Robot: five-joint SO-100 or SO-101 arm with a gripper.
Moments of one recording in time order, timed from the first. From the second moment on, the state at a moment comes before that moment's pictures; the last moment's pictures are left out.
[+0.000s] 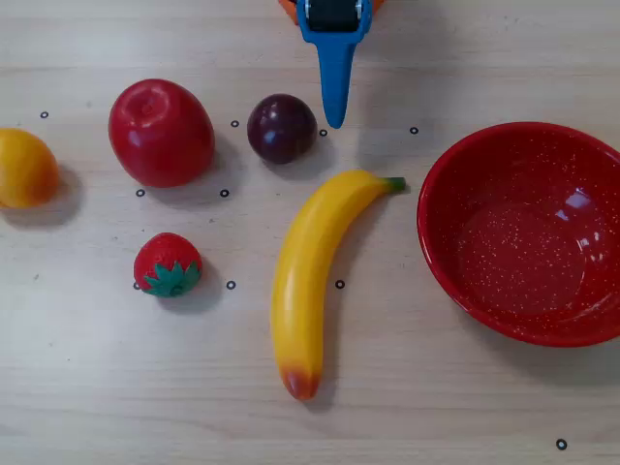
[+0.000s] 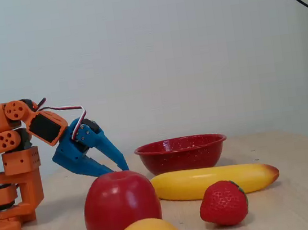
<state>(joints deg) 0.8 184.2 178.2 50.5 -0.7</state>
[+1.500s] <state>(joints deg) -14.0 139.7 122.9 74.4 11.7</state>
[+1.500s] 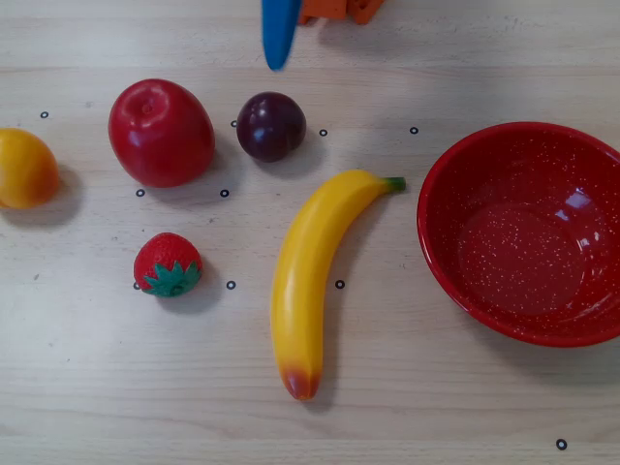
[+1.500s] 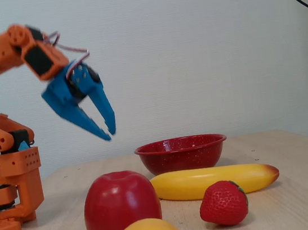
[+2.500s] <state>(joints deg) -47.2 64.2 37.5 100.3 34.3</state>
